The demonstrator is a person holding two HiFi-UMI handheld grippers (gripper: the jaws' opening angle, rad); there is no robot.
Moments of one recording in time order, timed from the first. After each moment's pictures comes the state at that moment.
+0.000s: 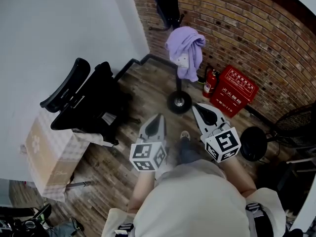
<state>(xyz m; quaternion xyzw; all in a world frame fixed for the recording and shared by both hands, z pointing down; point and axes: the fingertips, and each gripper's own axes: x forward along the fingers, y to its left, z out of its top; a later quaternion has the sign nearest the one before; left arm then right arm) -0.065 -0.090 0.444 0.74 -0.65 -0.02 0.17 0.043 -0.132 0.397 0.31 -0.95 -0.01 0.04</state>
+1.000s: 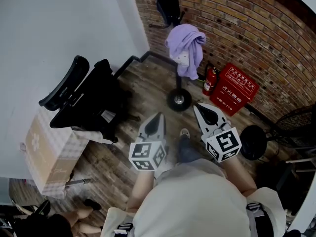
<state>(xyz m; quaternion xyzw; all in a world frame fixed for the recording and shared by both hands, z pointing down) -0.063 -0.092 0.443 0.74 -0.65 -0.02 0.17 0.048 -0.134 0.402 0.31 -0.95 -0.01 0.05</state>
